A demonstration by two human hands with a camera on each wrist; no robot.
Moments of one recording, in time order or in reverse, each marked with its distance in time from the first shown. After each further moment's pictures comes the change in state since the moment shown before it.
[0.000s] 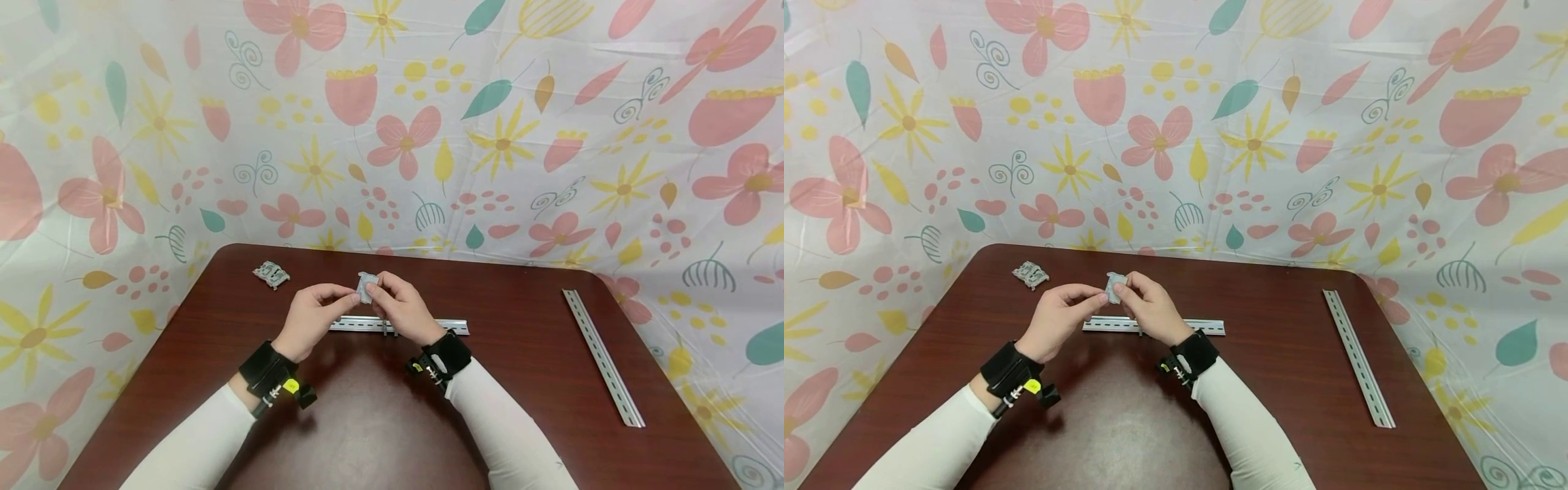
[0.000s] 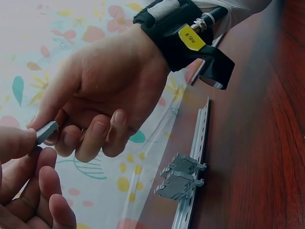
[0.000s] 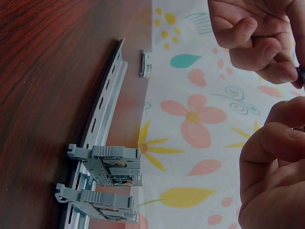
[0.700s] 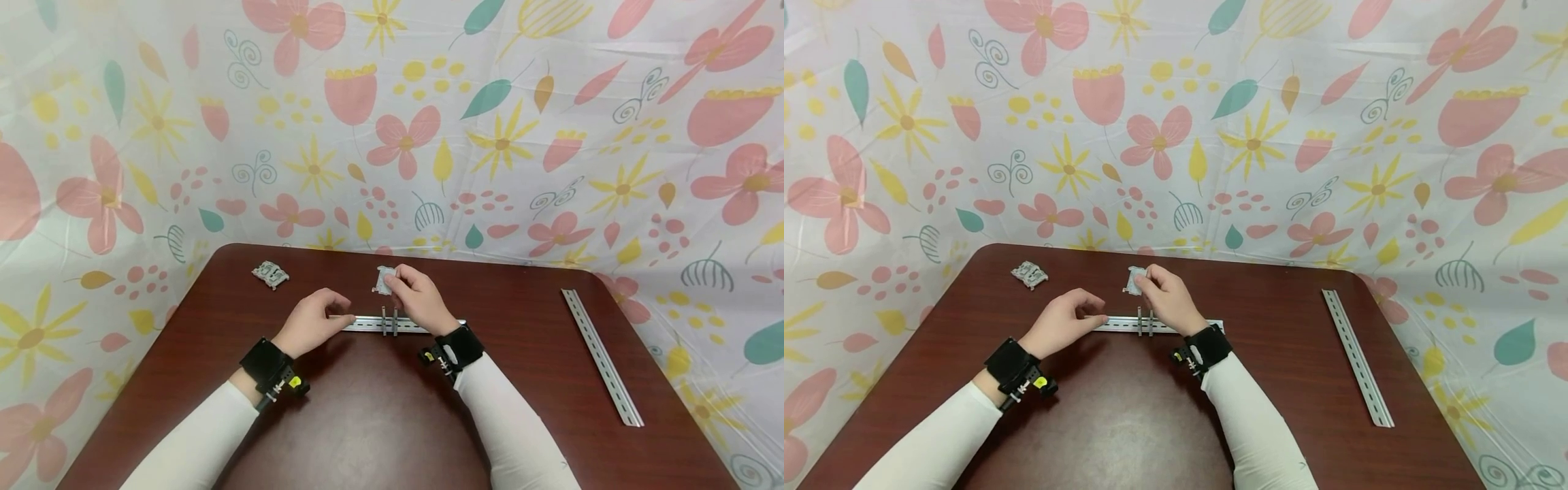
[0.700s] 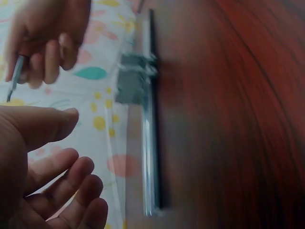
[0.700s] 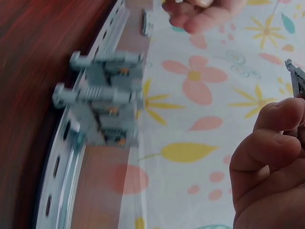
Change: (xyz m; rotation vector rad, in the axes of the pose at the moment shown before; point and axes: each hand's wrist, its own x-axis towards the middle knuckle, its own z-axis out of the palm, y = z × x) left_hand 0.010 -0.037 -0.016 0.570 -0.162 0.062; right_hand -0.001 0.010 -0.033 -0.119 0.062 0.046
